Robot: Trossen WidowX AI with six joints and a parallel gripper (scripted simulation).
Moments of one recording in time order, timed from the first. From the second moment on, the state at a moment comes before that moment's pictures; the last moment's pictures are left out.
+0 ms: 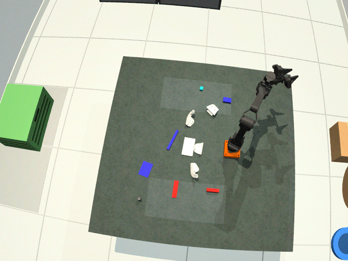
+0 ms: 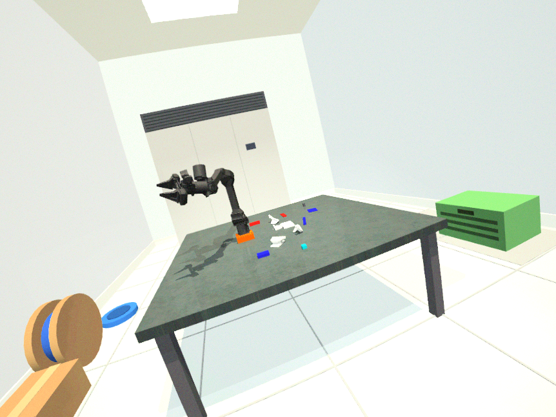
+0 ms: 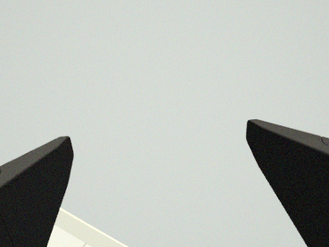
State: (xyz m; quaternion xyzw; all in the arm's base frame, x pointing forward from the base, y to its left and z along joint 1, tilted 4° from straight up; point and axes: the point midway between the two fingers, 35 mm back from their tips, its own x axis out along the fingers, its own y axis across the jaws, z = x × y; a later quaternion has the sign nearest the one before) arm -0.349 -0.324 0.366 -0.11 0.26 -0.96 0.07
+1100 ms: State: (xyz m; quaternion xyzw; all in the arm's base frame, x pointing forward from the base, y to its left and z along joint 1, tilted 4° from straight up) arm -0.349 -0.324 0.366 -0.11 0.26 -0.96 0.07
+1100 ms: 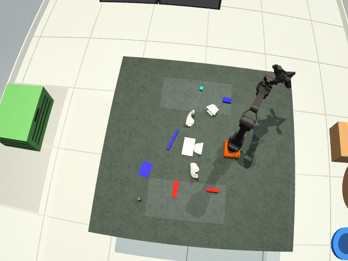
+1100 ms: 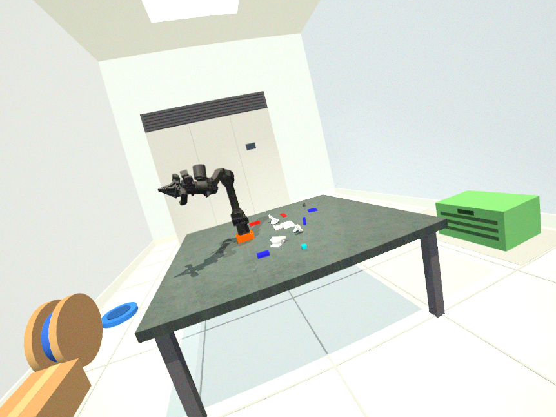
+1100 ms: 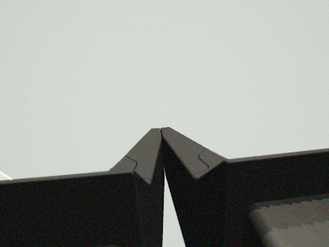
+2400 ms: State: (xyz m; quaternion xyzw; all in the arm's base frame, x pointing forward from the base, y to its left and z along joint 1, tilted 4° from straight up) arm -0.186 -0.463 0.266 0.04 0.20 -0.89 0.40
